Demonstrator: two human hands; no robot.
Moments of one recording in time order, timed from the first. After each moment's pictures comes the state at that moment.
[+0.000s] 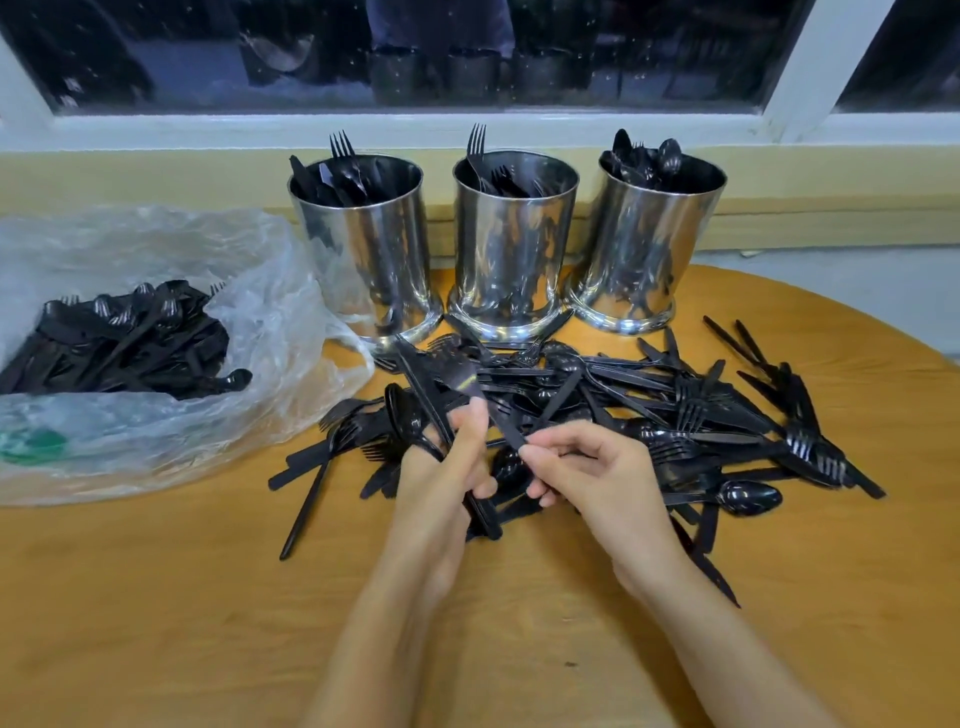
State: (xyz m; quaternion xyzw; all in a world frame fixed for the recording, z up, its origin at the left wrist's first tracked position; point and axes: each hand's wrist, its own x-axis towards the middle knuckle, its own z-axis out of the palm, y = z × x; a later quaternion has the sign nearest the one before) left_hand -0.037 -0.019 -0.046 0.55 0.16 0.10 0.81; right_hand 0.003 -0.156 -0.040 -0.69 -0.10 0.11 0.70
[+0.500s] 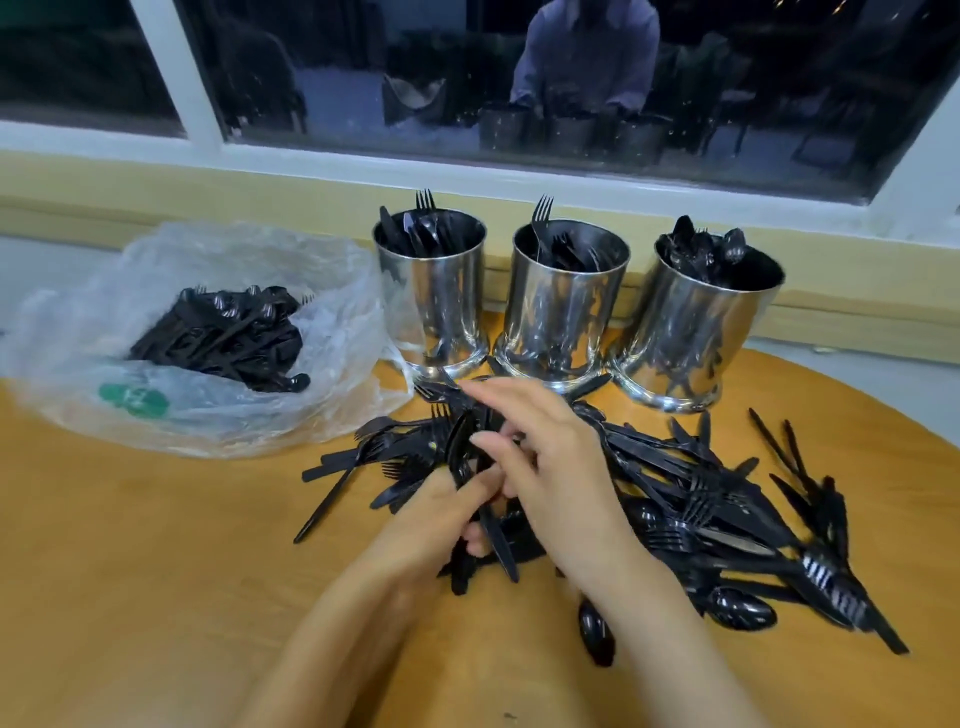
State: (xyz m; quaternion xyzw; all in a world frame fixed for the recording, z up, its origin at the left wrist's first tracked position) left_hand -0.037 -0.027 -0.016 0.66 0.19 0.00 0.73; right_hand 0.031 -0.135 0.023 -0.76 -0.44 -0.01 0.48
